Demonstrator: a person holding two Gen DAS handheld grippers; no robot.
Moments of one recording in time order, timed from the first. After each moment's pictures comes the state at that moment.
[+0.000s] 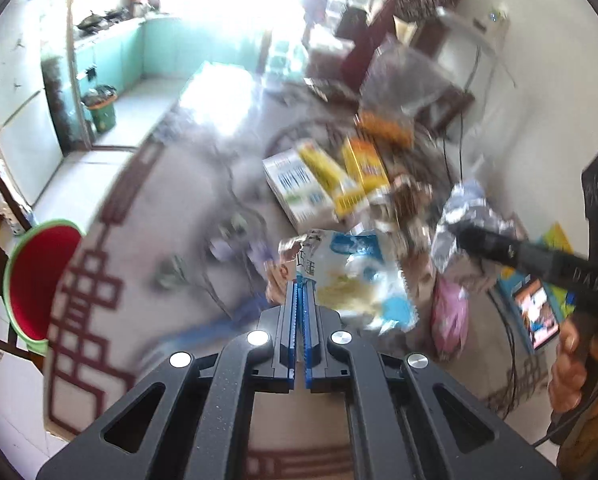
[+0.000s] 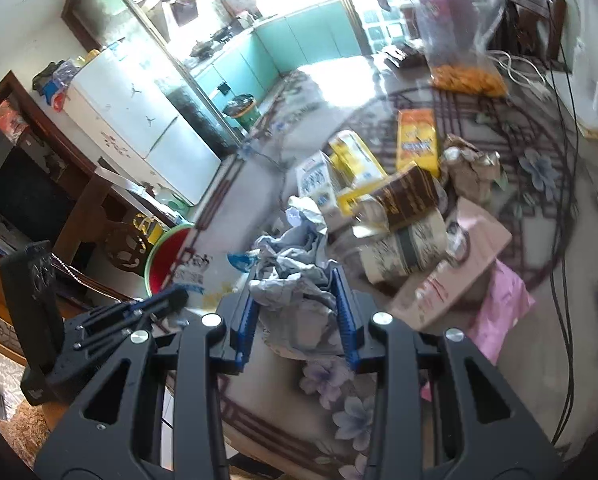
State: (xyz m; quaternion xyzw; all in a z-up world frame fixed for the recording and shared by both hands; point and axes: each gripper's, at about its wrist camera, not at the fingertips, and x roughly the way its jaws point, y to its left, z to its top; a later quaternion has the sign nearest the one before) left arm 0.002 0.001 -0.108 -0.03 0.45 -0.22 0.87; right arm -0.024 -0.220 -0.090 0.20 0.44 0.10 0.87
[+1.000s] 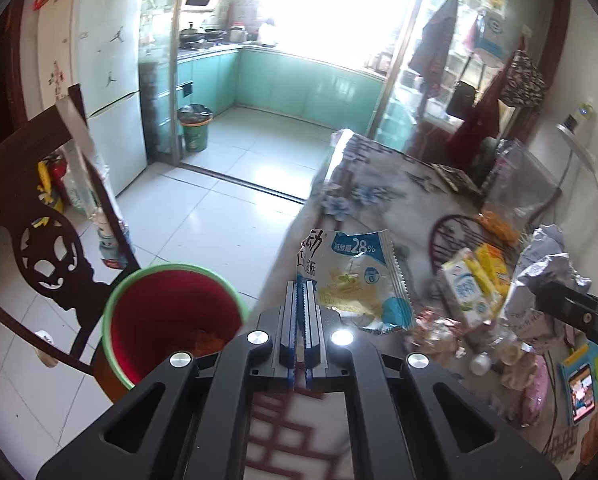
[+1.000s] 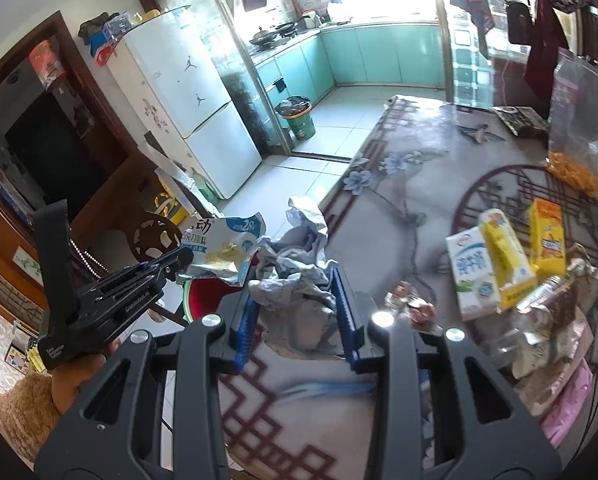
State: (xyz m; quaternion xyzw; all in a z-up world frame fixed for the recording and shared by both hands) left arm 0.098 0.193 -0.087 -0.07 0.40 -0.07 0.91; right arm 0.064 -0.031 -0.041 0.12 0.41 0.17 0.89
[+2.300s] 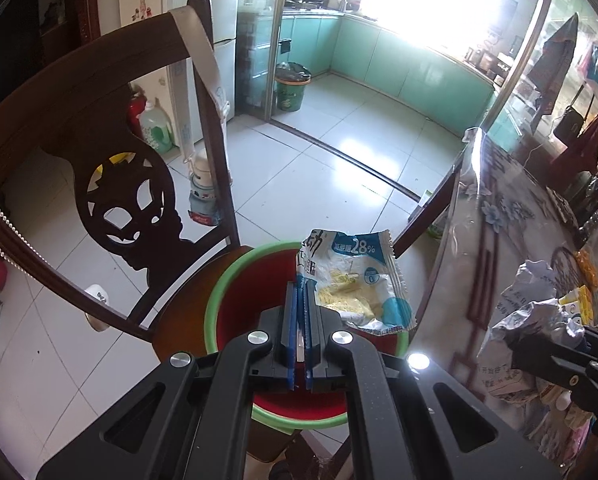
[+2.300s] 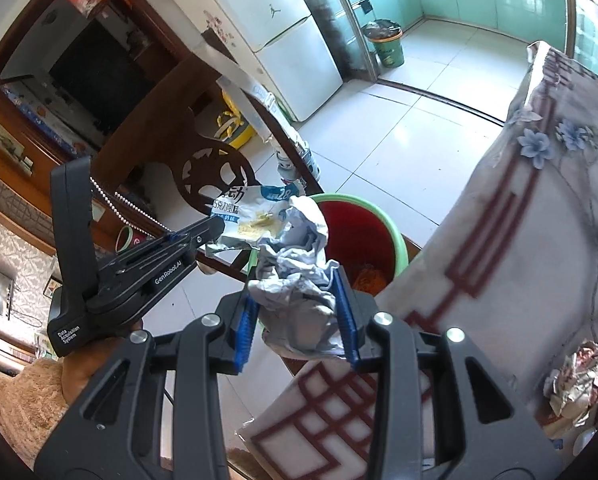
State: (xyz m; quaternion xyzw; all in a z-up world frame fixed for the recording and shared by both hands) left arm 0.147 0.343 -0.156 -0.11 0.46 0.07 0.88; right arm 0.167 0.147 -0.122 0.08 0.52 0.31 0.79
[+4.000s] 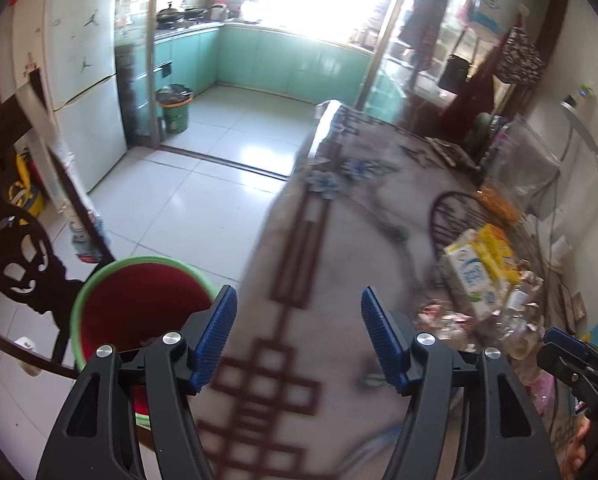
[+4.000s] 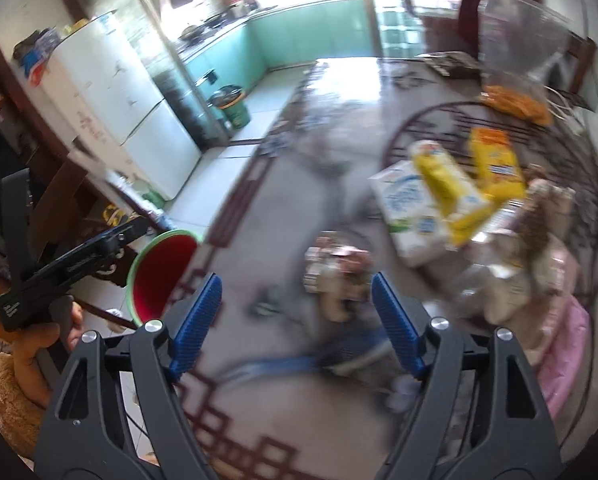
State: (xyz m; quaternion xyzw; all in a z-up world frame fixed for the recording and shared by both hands) left arm 0.132 0.163 -0.123 -0.06 0.43 -0.12 0.89; right arm 0.048 -0.092 -0.105 0.15 0.45 0.05 0.88
